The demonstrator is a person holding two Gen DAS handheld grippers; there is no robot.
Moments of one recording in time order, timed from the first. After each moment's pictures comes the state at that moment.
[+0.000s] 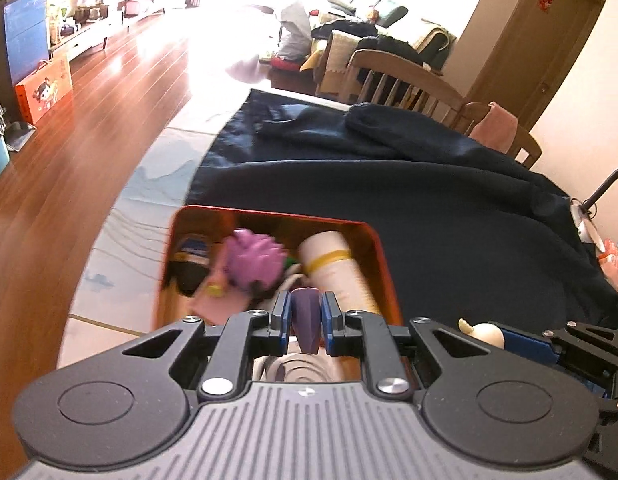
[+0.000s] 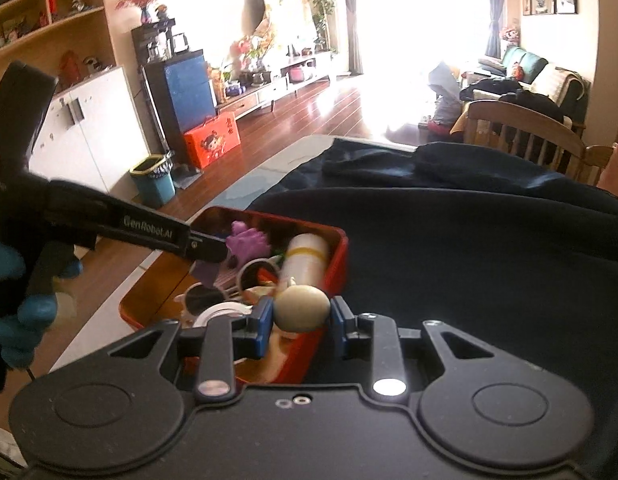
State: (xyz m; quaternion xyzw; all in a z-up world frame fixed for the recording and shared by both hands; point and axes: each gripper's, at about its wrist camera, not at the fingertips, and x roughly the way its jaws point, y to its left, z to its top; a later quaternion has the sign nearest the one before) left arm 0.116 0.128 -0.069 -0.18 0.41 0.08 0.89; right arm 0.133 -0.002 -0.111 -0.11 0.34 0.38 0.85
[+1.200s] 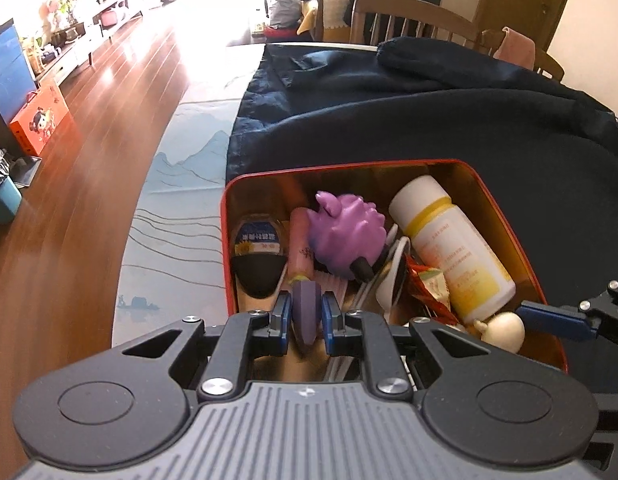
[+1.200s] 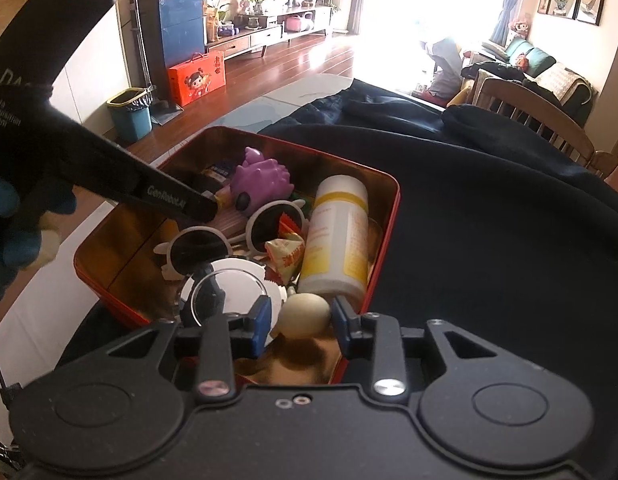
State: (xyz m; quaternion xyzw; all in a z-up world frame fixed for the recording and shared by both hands) left arm 0.143 0.162 -0.129 -0.07 0.48 0.07 0.87; right arm 0.128 0.063 -0.164 -0.19 0.37 0.34 0.84
